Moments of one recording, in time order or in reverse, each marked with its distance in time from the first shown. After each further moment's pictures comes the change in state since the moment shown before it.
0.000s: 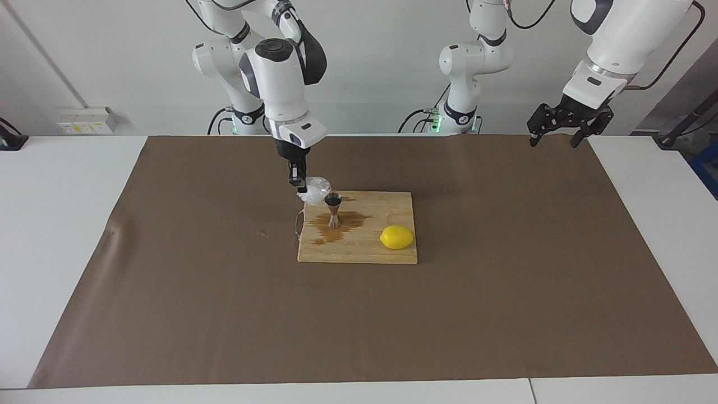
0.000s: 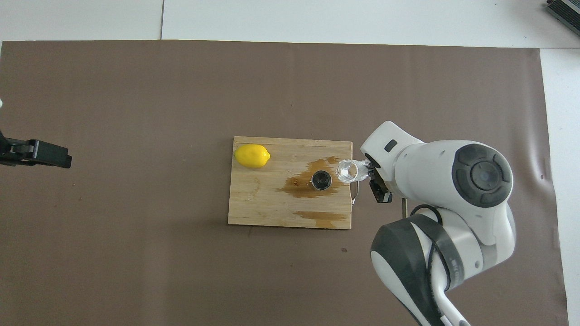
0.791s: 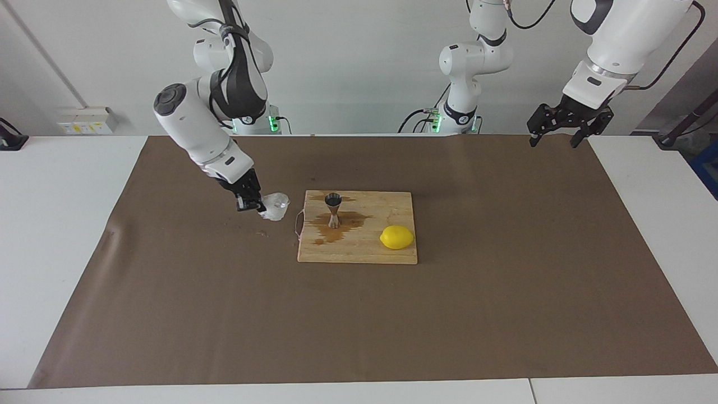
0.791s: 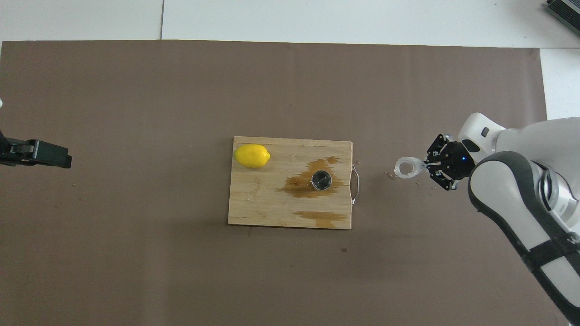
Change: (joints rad) left arm 0.000 0.000 0.000 0.000 0.000 0.000 0.000; right arm -0.378 0.130 -0.006 -0.062 0.365 -0.011 -0.671
